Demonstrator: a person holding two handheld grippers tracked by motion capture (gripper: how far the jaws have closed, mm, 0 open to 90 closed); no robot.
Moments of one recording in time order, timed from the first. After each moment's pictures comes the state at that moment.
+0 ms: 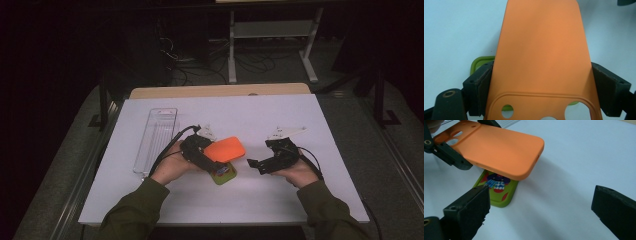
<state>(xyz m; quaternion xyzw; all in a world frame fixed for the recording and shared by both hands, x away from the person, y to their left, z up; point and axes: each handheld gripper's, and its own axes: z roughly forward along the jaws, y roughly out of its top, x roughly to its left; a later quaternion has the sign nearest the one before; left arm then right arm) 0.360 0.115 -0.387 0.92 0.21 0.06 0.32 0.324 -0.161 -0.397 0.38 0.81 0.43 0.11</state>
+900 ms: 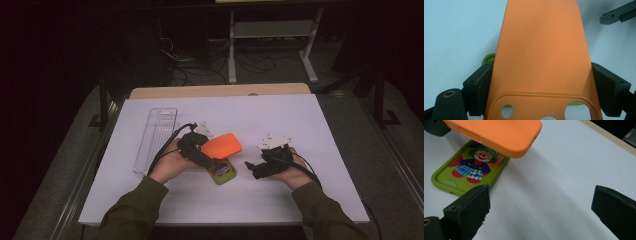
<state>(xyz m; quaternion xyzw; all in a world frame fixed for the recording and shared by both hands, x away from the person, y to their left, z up) 0.365 0.122 -0.386 0.91 0.23 0.07 0.32 0.321 -0.142 -0.413 0.32 0.84 0.37 0.22</state>
